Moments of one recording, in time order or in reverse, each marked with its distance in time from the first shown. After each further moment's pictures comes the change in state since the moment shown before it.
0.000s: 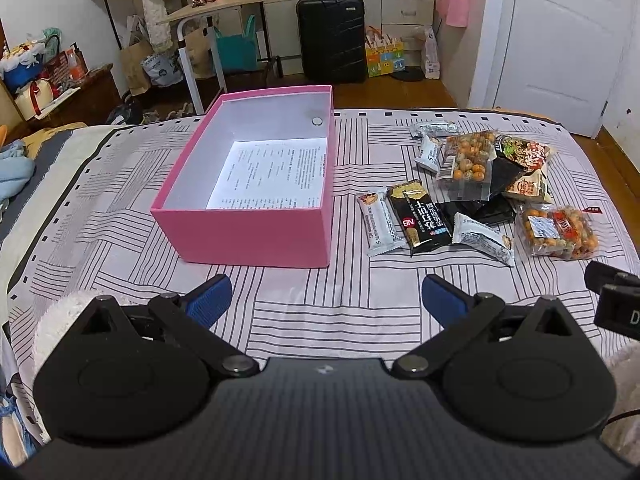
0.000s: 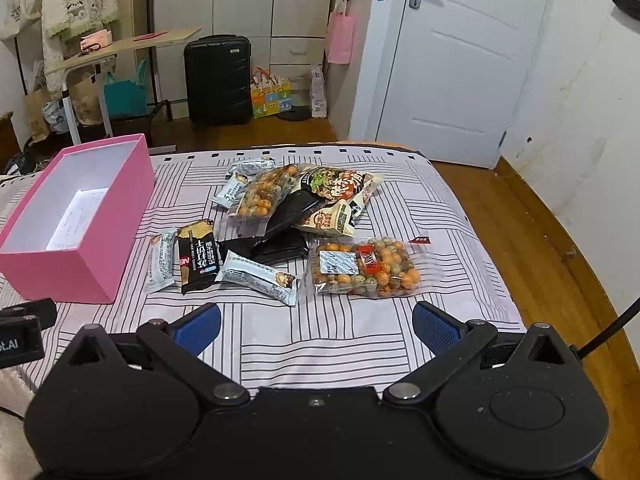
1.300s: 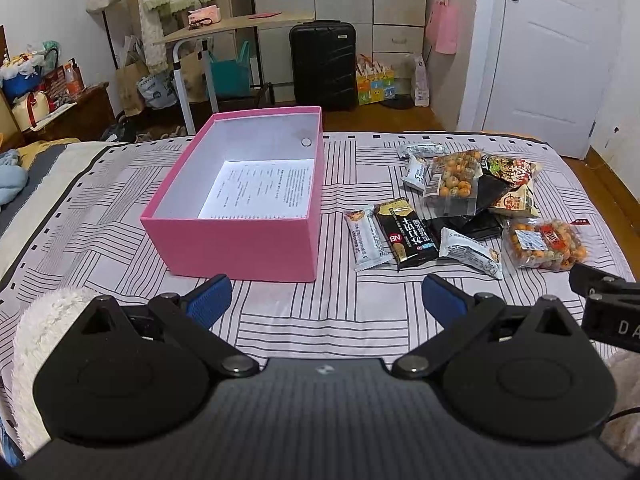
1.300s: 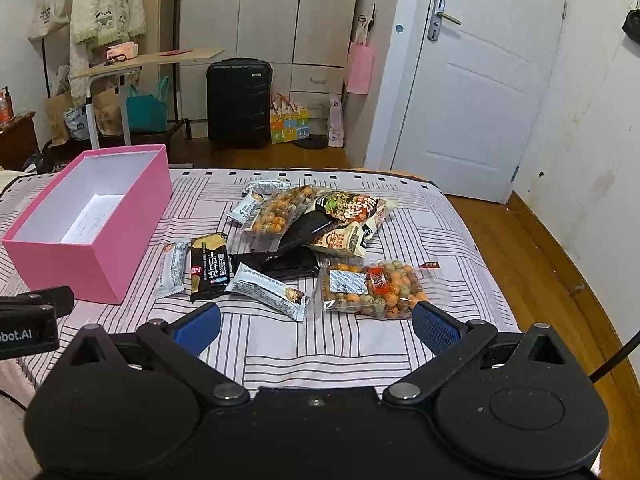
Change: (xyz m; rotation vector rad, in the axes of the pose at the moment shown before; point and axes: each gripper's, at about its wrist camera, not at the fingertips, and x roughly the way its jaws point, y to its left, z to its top) left arm -0.002 -0.005 -0.018 -0.006 -0.096 -0.032; right arm -0.005 0.002 -0.015 -0.058 -0.092 0.029
